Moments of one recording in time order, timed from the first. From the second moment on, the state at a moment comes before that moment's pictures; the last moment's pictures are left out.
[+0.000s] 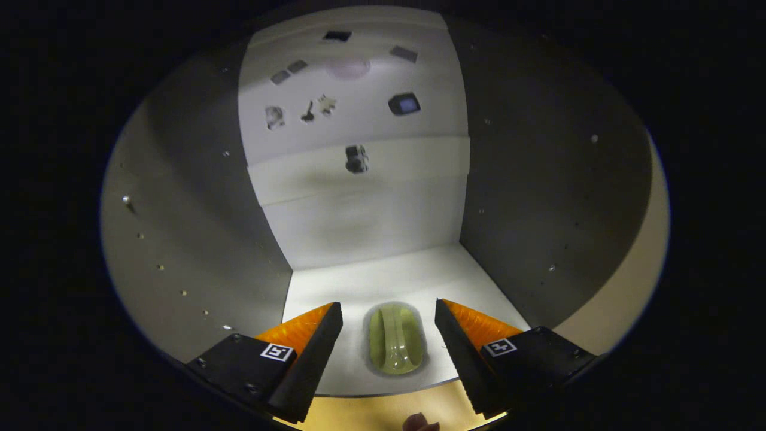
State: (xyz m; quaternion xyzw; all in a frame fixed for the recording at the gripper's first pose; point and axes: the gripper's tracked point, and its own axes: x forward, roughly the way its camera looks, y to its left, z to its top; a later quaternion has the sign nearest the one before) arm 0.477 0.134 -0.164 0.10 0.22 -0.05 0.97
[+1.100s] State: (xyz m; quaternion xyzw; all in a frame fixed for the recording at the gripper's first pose) arm 0.178 0.078 0.079 -0.02 -0.16 -0.06 0.99
